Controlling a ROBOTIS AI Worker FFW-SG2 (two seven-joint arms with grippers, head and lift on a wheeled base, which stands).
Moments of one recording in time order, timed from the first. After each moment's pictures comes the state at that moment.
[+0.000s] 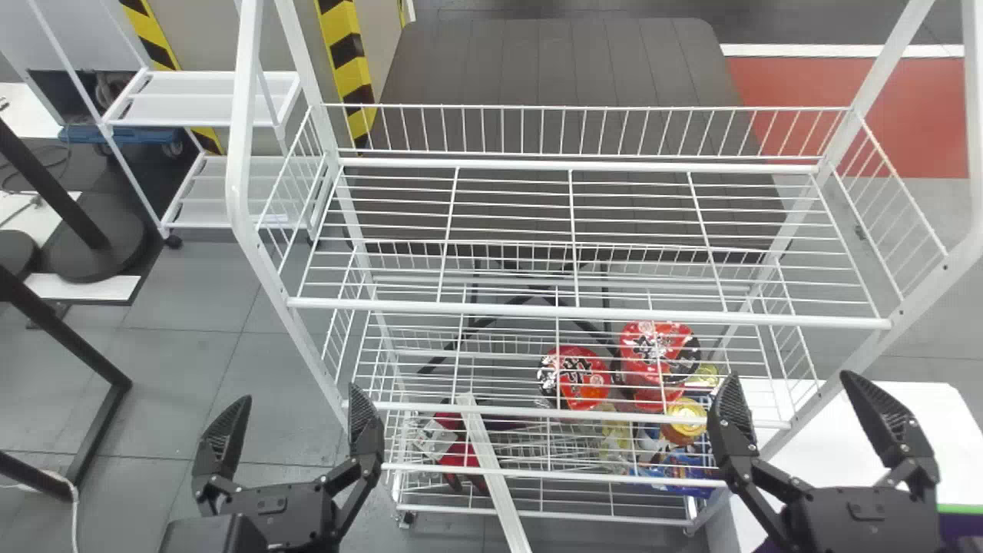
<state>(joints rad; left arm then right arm) 0.74 0.17 -0.18 -1.93 0.03 -0.32 0.38 0.77 -0.38 0.23 -2.08 -0.11 -0.30 -0.35</state>
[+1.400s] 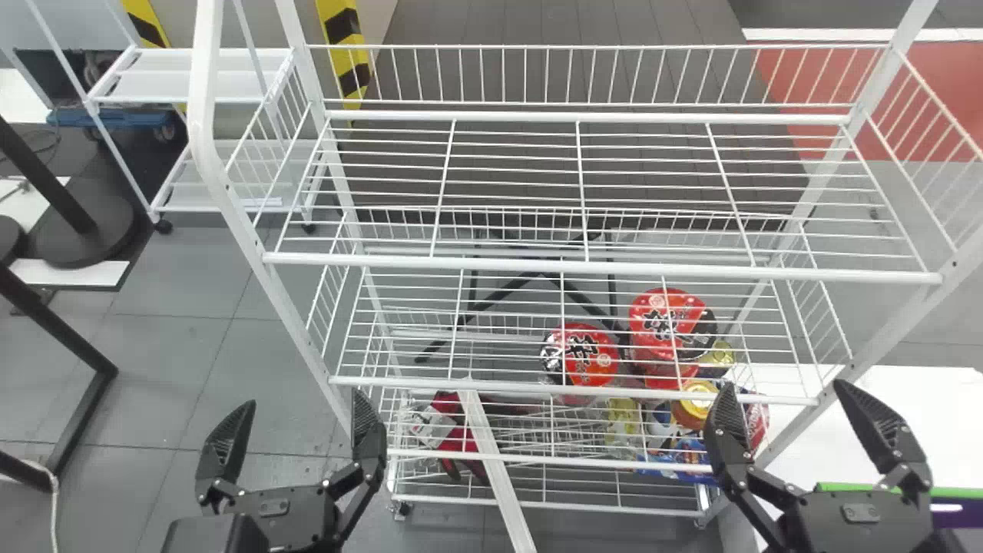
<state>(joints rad) 0.75 0.17 -0.18 -1.94 0.04 -0.29 0.38 0.77 -0.38 0.23 -2.08 -0.12 -0.24 -0.34</state>
